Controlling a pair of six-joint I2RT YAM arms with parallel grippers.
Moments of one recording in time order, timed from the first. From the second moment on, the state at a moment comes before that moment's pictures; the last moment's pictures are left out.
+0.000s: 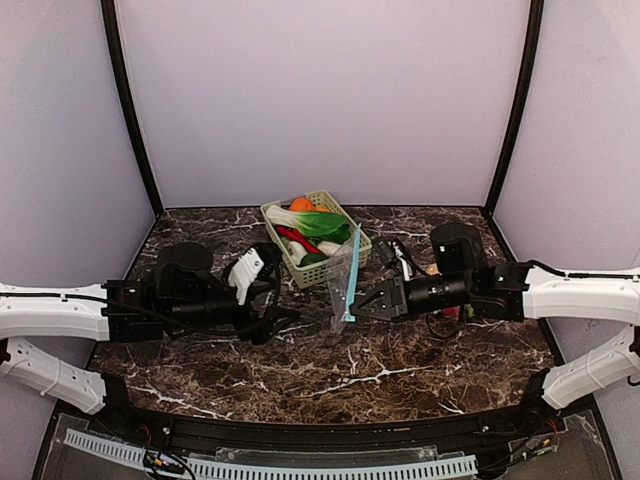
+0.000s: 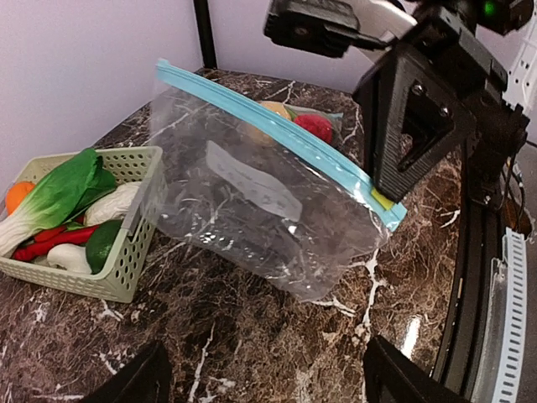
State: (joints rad) left arm -1.04 1.09 0.73 -0.03 -0.05 0.00; right arm 0.90 1.24 0.77 0.01 -0.54 0.75
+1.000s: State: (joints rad) left arm -1.19 1.59 0.85 0.38 -0.11 0.11; right arm 0.90 1.27 0.82 -0.10 -0.44 0.91
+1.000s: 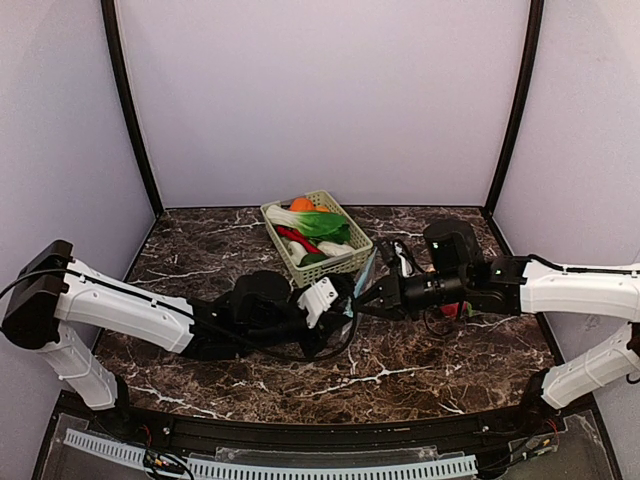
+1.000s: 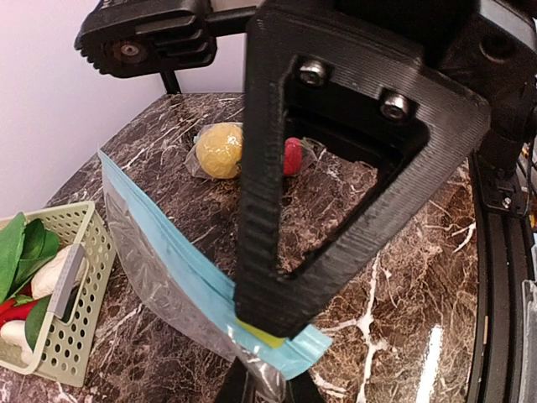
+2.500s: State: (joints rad) left arm -1.31 1.59 0.79 0.36 -0.32 0.22; right arm 0.67 1.13 0.69 -0.17 -0.28 1.17
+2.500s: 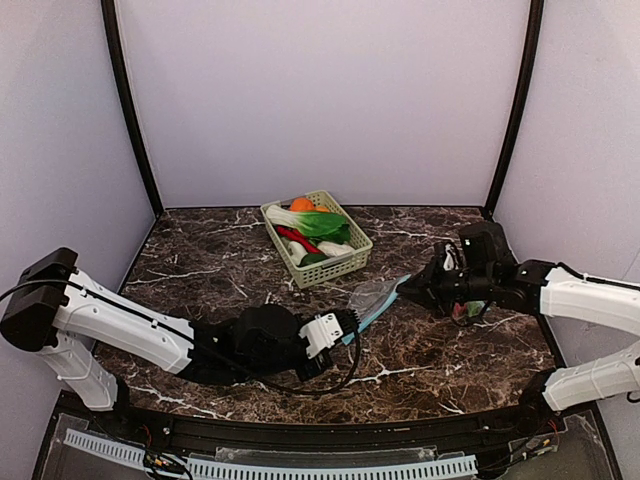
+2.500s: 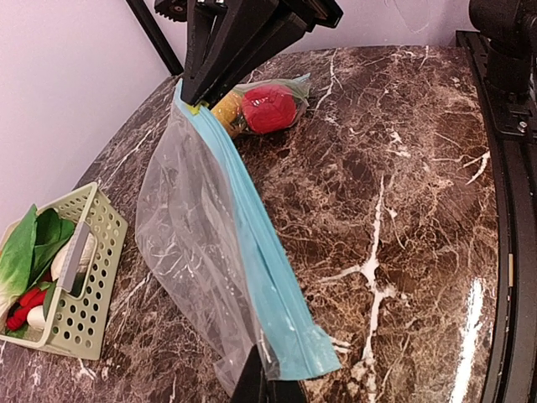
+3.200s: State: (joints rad) left arm -1.32 1.56 0.81 0.23 -0.22 0.21; right arm 0.61 1.06 0.76 -0.31 -0.16 1.04
